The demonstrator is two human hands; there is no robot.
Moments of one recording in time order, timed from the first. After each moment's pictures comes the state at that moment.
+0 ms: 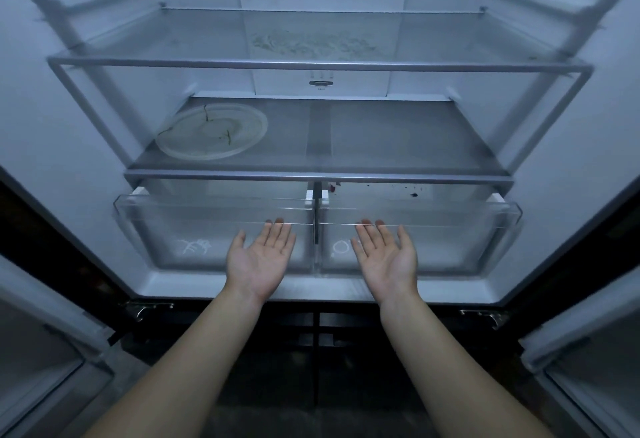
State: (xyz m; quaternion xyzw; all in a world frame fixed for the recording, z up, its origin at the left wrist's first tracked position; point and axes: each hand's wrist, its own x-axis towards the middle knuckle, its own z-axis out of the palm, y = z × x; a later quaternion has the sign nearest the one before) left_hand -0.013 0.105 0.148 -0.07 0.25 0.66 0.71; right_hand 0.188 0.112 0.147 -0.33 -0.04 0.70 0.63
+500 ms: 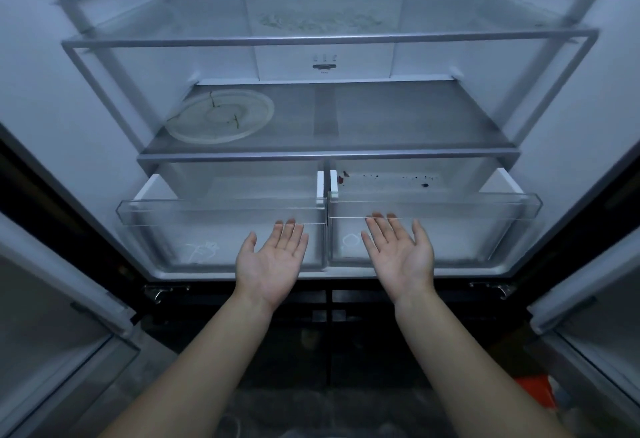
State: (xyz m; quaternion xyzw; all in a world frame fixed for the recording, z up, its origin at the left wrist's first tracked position) left_hand -0.014 0.052 0.146 -0.08 0.24 0.64 0.73; right_hand 0.183 0.068 0.140 -0.32 -0.03 0.70 0.64
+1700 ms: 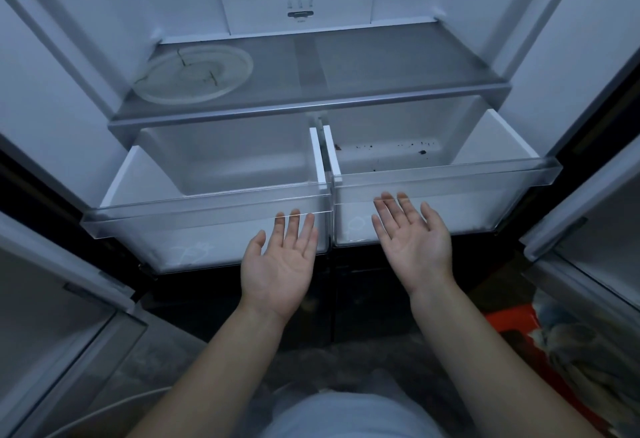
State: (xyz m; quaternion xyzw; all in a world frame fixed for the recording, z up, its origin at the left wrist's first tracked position) left_hand -0.014 -0.014 0.135 -0.09 0.22 0.60 0.76; right_hand 0.172 0.001 0.130 -0.32 -0.02 0.67 0.67
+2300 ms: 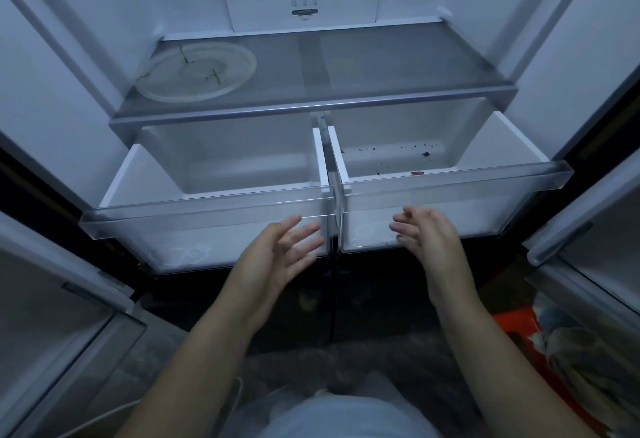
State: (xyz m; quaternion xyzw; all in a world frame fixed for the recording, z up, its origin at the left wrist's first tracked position) left_hand -0.031 -0.018 0.164 0.27 0.46 0.47 0.70; right_hand 0.181 -0.015 0.143 -0.61 -0.32 0.46 0.56
